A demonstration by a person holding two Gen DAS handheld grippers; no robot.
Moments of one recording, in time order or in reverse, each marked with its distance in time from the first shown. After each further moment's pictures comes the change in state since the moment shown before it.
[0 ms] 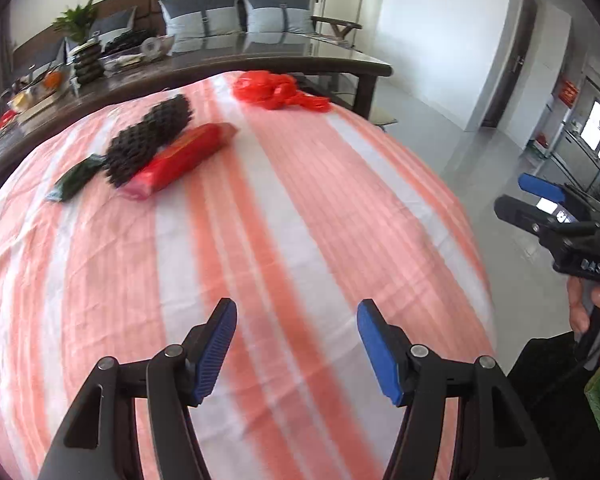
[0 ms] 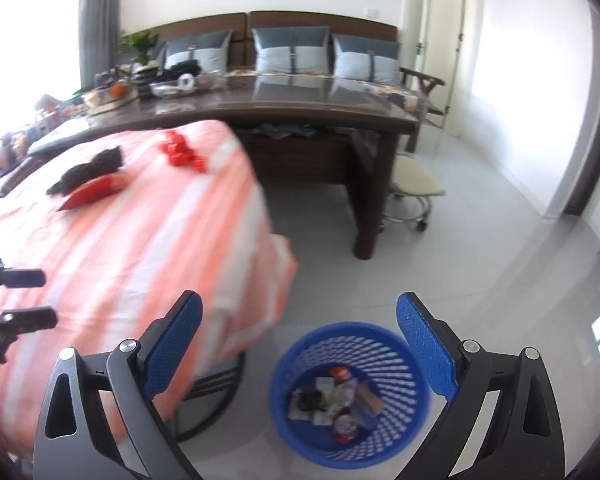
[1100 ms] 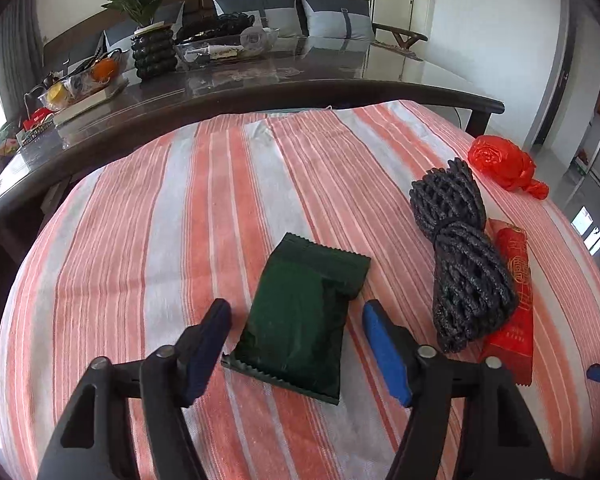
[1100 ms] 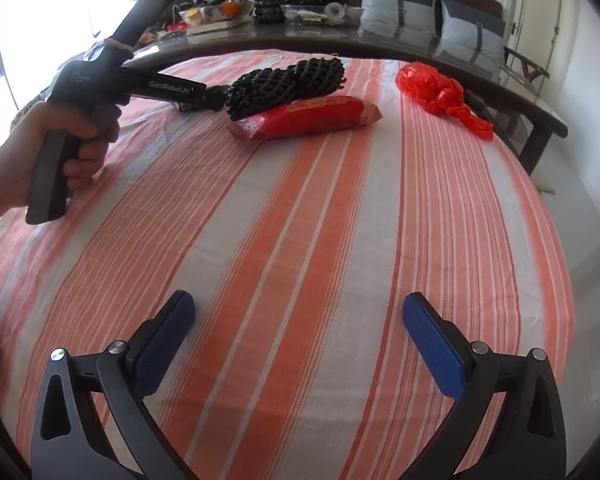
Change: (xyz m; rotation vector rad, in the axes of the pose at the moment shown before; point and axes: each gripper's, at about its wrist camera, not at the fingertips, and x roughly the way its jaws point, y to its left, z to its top) left arm 0.072 0.209 0.111 -0.004 -0.024 0.112; right arm 0.074 0.220 0.002 -0.131 0.201 0.170
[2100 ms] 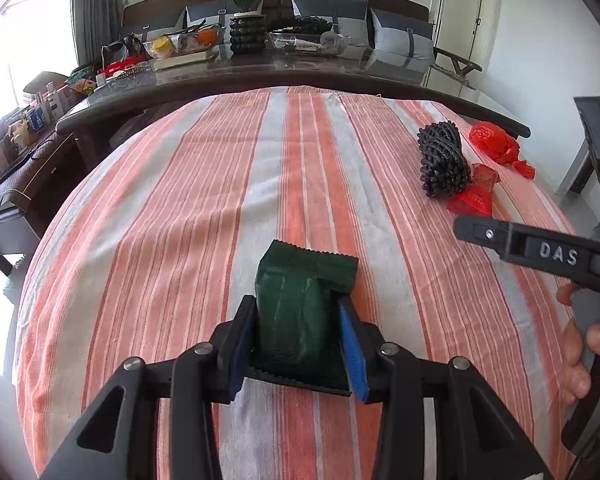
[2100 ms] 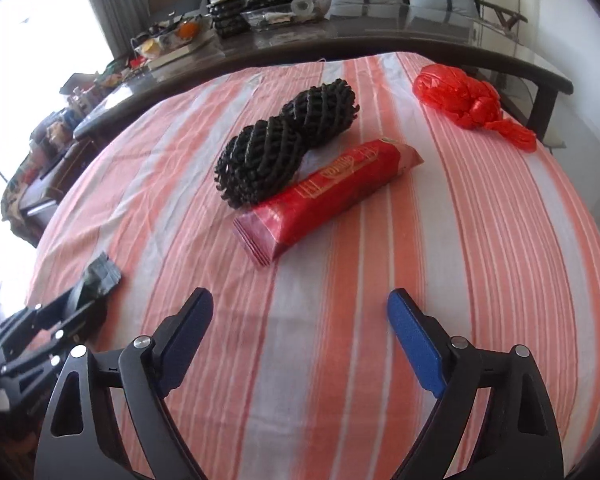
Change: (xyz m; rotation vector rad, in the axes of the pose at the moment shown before) left arm -0.102 -0.001 -0.121 -0.230 -0.019 0.130; right arm 0.045 0.013 0.081 0.247 0.019 0.042
